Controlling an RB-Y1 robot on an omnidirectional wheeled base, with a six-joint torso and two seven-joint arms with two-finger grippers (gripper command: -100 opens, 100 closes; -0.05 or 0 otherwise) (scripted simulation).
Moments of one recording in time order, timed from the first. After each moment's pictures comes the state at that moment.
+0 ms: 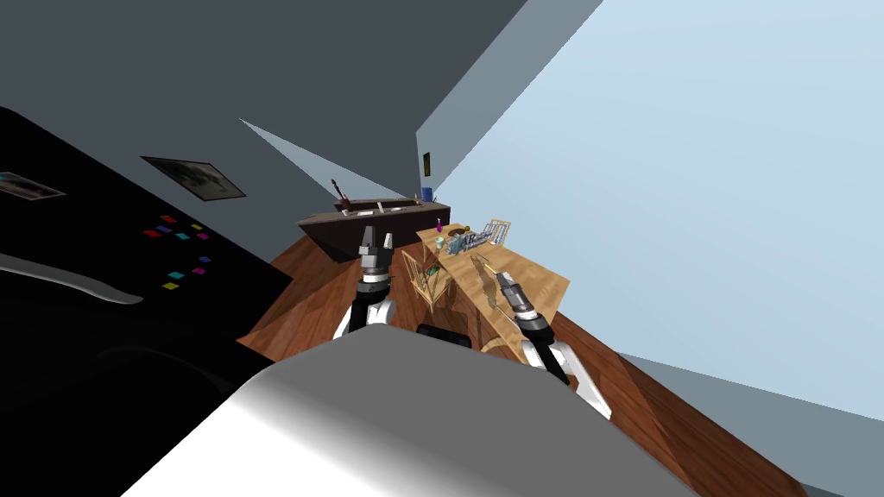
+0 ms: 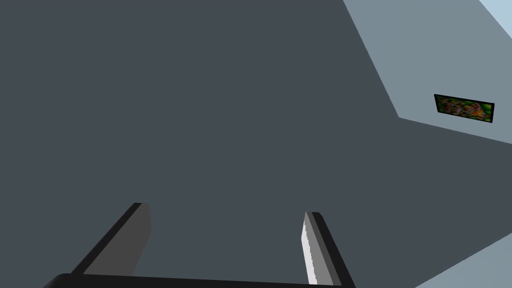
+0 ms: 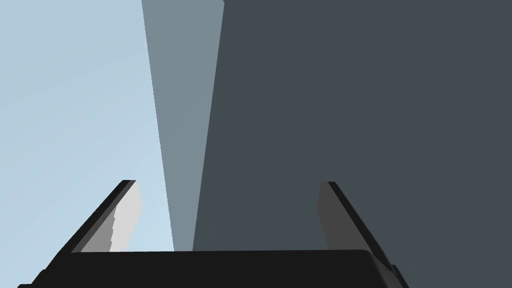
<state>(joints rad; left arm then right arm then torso) 0.49 -0.04 -0.01 -2.31 -0.07 -0.60 0.07 0.36 -0.30 -0.06 -1.82 0.52 -0.76 0.08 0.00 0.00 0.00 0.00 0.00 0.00</state>
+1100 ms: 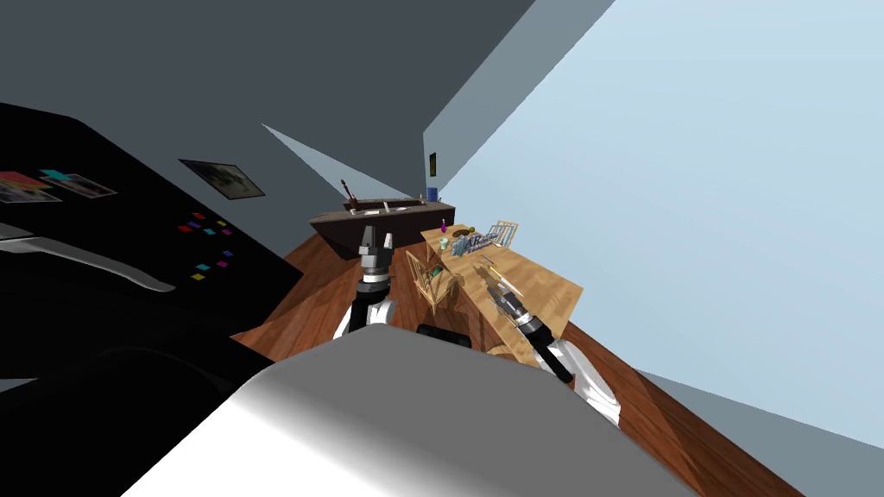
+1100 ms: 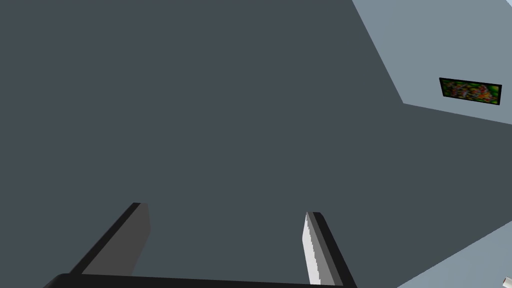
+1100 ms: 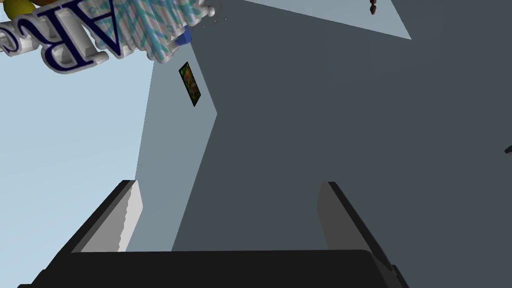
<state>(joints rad) 0.49 -0.04 -0.01 -2.31 -0.07 -0.60 0.07 0.29 -0.41 -0.08 -1.58 0.84 -0.83 0.05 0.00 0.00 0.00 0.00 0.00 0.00</state>
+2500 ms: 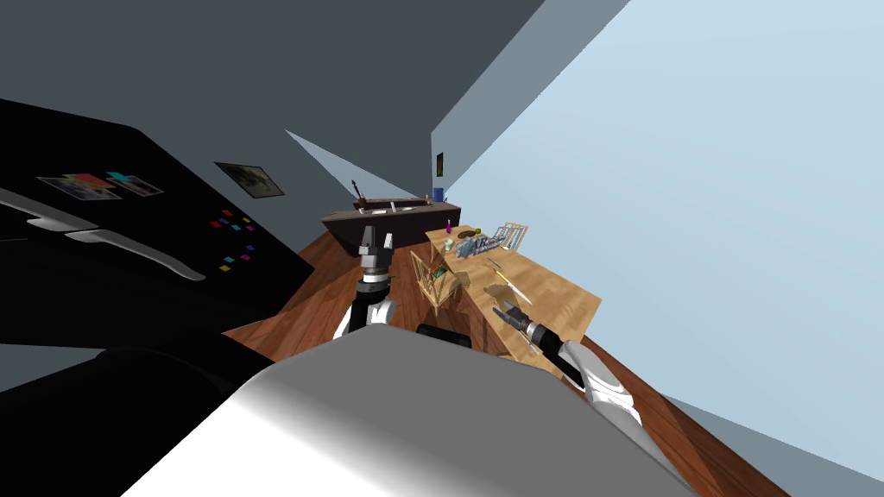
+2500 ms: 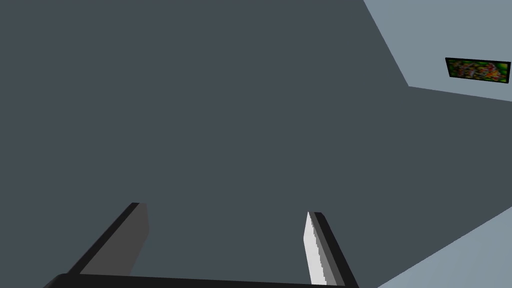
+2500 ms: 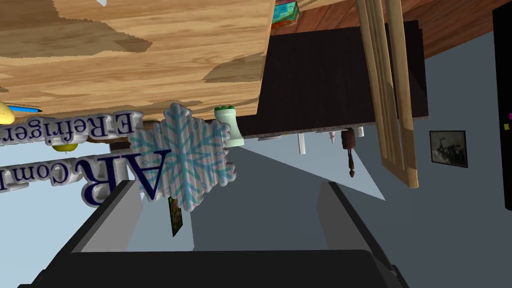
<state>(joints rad) 0.49 -0.04 -0.01 -2.31 -0.07 -0.60 0.07 0.18 -0.54 -0.10 -1.24 1.23 -0.90 0.02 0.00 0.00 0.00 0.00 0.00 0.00</state>
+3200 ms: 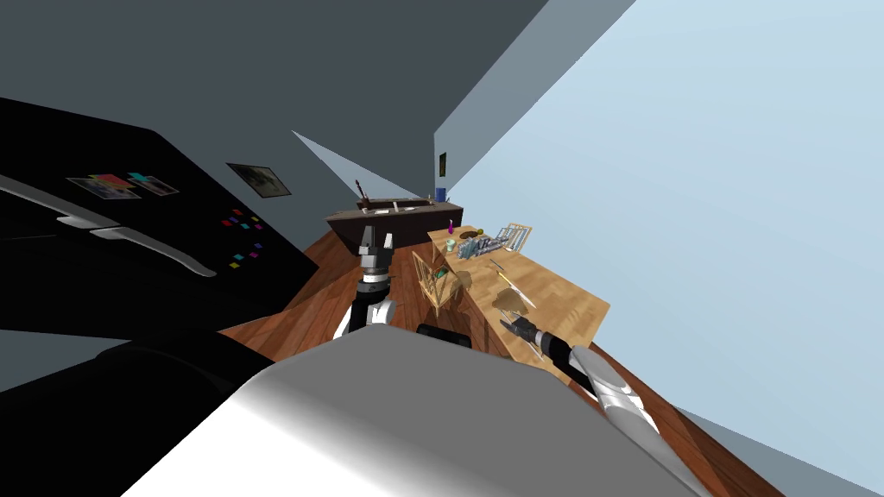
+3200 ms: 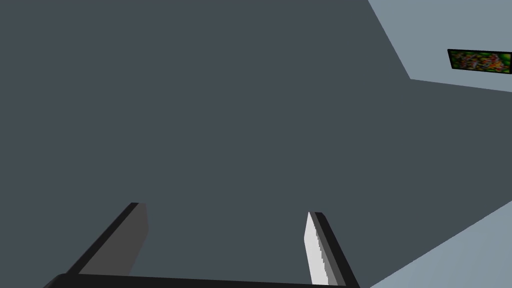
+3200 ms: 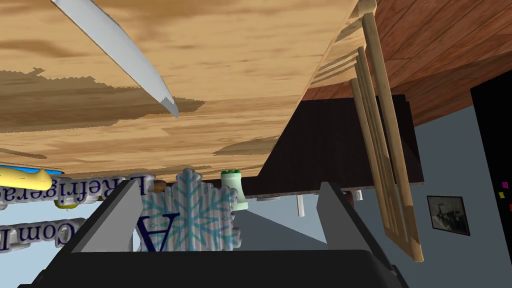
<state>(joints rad) 0.49 -0.04 -0.01 -2.31 -0.07 -0.60 0.07 0.15 -0.60 -0.11 -1.10 1.40 -0.92 0.01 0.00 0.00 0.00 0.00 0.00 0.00</state>
